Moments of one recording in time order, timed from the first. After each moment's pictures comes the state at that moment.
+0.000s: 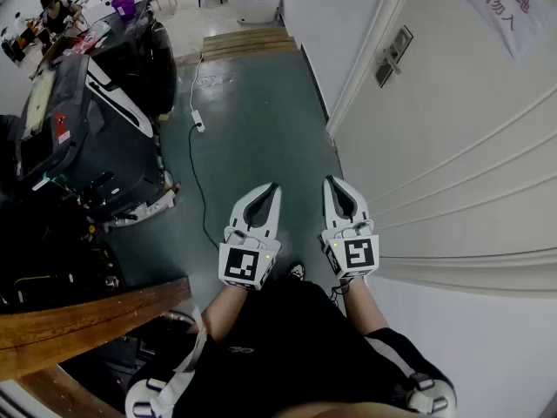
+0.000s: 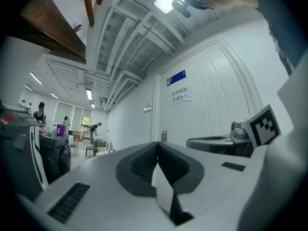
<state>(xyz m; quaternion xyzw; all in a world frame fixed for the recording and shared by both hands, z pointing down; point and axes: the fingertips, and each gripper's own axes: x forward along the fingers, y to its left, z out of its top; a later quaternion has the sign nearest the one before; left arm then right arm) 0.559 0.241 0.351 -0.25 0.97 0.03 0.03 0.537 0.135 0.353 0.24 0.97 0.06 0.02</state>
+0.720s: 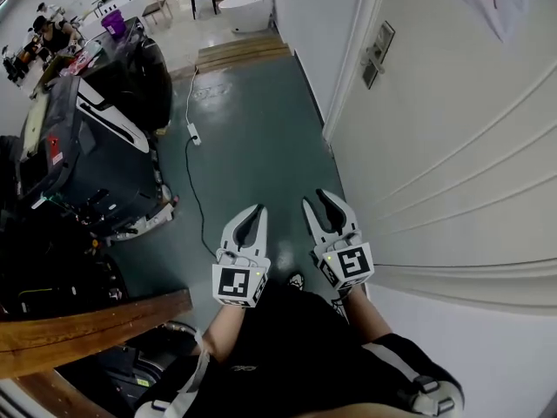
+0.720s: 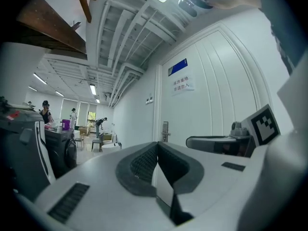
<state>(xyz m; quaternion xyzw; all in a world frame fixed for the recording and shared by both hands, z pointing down) 0.559 0.189 0.385 -0.22 0.97 0.03 0.00 0.535 0.088 0.388 0.30 0.95 -0.02 -0.01</state>
